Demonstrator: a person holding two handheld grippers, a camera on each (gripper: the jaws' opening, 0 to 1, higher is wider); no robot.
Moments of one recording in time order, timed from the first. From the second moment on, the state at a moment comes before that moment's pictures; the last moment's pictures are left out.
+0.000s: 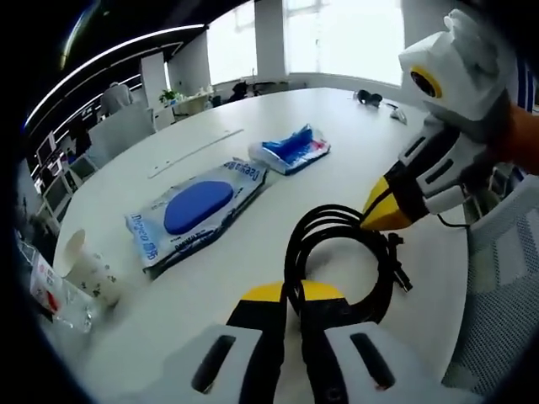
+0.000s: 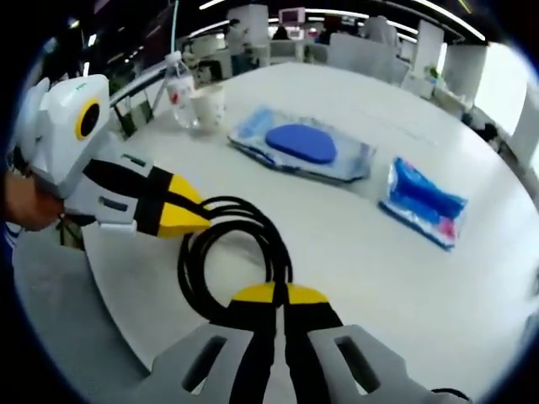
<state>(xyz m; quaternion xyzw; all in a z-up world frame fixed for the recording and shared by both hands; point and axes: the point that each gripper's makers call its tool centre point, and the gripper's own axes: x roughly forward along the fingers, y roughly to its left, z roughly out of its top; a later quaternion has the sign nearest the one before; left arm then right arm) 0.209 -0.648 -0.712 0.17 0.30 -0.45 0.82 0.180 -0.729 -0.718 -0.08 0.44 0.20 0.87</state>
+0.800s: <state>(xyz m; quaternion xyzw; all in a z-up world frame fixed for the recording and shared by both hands) 0.236 -0.655 -0.692 0.15 0.31 -0.39 0.85 0.216 -0.739 -0.704 -0.08 0.43 0.25 0.86</state>
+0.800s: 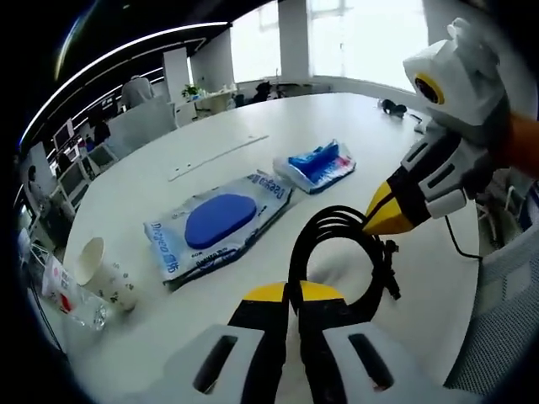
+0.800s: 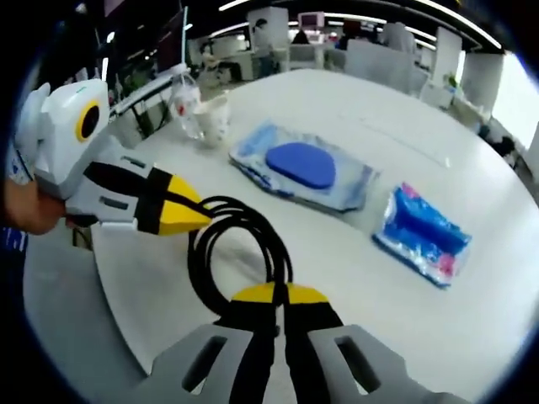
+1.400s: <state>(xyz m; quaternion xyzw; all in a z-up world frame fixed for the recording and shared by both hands) 0.252 -0.655 -0.714 0.15 0.36 -0.35 0.85 0.233 -0.738 -0.722 -0.06 0.43 0.29 0.85</state>
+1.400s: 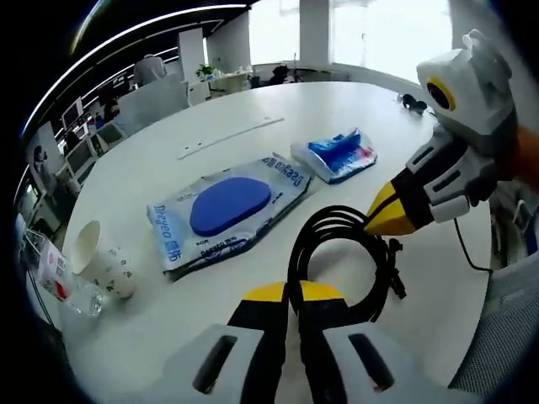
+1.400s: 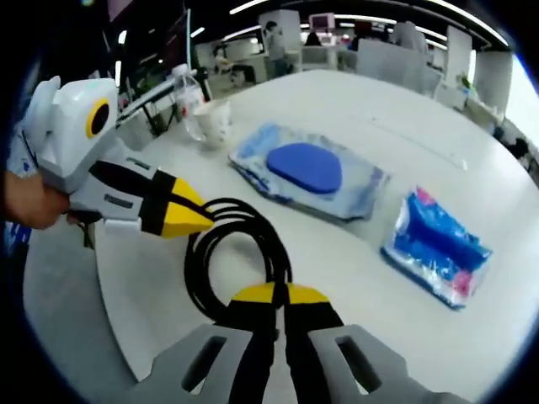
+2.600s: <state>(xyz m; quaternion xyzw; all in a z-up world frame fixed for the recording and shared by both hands) 0.266 -0.653 -0.734 0.15 0.37 -0.35 0.85 0.241 -0.737 -0.740 -0.03 0.43 0.30 0.85</state>
